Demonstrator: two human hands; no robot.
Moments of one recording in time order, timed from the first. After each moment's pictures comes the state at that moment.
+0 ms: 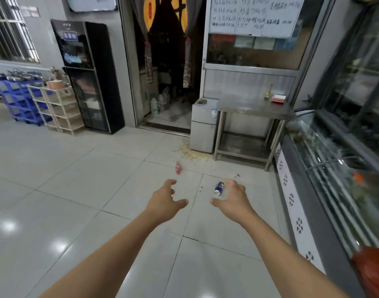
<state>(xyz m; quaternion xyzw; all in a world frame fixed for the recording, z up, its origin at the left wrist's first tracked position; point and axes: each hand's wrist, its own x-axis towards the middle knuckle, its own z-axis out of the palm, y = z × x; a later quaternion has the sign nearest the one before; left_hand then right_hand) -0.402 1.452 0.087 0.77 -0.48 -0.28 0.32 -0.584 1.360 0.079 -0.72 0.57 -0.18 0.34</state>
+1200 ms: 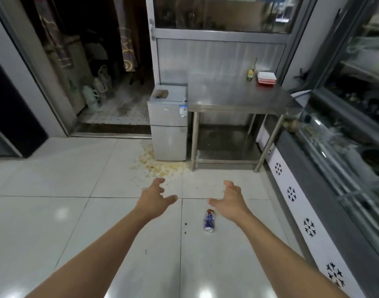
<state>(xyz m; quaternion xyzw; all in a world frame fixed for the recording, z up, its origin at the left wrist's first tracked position) -0.155 0.745 0.016 0.73 -0.51 -0.39 0.24 -0.370 0.713 0.003 -0.59 0.70 -0.16 0.37</state>
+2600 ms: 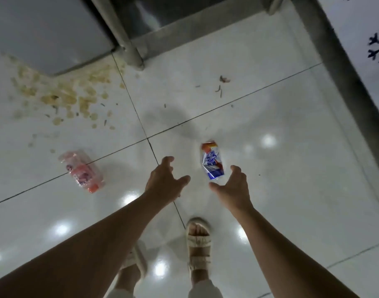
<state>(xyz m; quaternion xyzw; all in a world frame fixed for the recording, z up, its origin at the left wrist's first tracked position) -0.242 0.330 -0.541 0.67 -0.57 -0.48 -0.09 -0.398 0.404 -0.587 -0.25 0.84 -0.10 0.47</state>
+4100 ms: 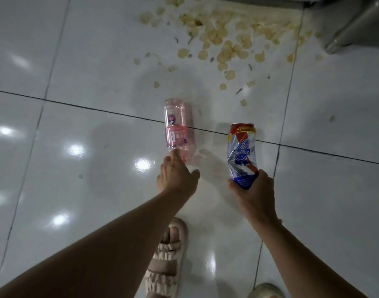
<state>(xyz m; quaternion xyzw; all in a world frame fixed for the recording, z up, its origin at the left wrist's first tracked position) 0.067 0.326 -0.745 0.86 -0.34 -0.37 0.03 -0.098 0.317 -0.755 -0.50 0.74 -0.07 0.45</state>
